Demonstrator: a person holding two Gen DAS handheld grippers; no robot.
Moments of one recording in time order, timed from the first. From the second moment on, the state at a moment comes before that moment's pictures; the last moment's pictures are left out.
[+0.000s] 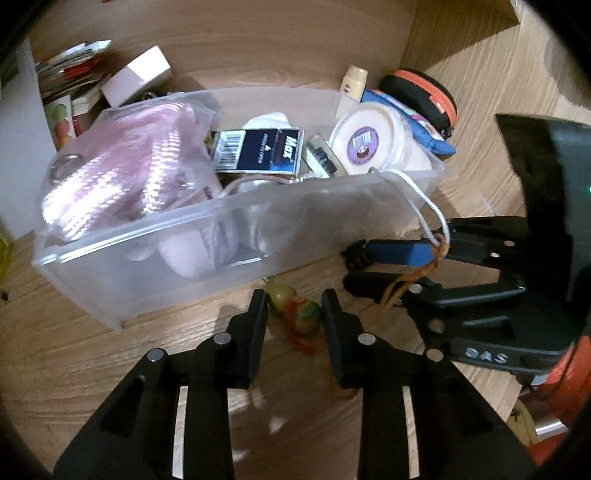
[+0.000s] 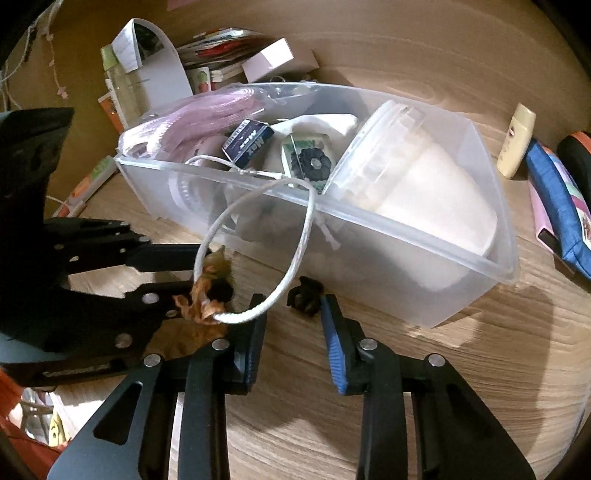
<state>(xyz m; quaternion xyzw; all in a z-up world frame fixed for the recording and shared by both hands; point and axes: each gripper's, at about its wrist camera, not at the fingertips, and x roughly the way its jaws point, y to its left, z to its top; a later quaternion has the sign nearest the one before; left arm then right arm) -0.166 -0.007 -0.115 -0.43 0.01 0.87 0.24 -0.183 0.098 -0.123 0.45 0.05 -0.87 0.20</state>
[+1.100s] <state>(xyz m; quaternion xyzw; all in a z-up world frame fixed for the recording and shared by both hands) -0.115 -0.042 -0.028 -0.32 -0.03 0.92 0.22 -0.131 0.136 -0.081 0.39 0.03 -0.90 0.20</state>
